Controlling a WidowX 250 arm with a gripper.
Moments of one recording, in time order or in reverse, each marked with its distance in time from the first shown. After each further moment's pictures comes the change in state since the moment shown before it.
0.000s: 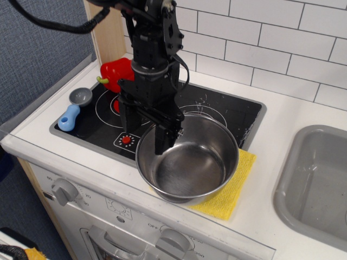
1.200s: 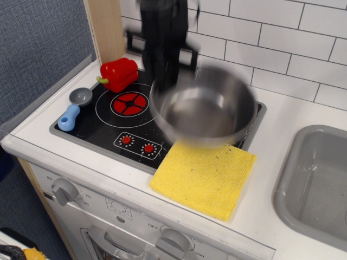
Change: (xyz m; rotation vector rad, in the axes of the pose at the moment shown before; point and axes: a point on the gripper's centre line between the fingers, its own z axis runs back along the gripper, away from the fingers) arm 0.040 0.014 0.074 -0.111 -0.067 0.127
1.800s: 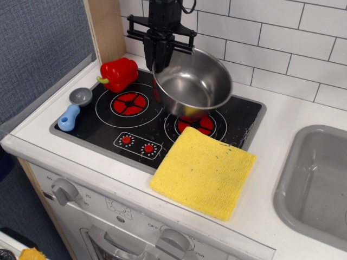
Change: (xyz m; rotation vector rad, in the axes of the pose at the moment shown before) arm 0.062 0.064 -0.044 0.116 0.103 0.182
